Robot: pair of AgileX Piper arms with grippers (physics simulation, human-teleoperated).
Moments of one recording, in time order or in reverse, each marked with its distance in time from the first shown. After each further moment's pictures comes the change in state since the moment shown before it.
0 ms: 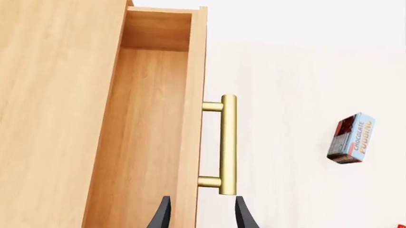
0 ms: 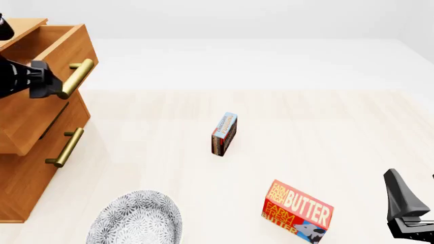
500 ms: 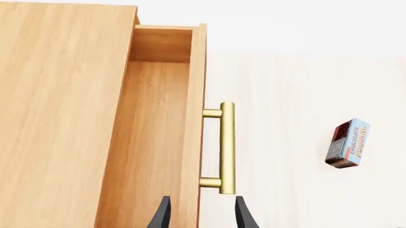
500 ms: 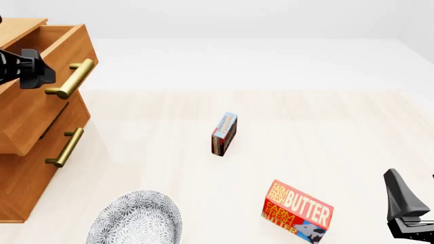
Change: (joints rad) left arm 0.004 -0.015 -0.049 0.020 0.020; right arm 0.000 0.000 0.000 0.000 0.000
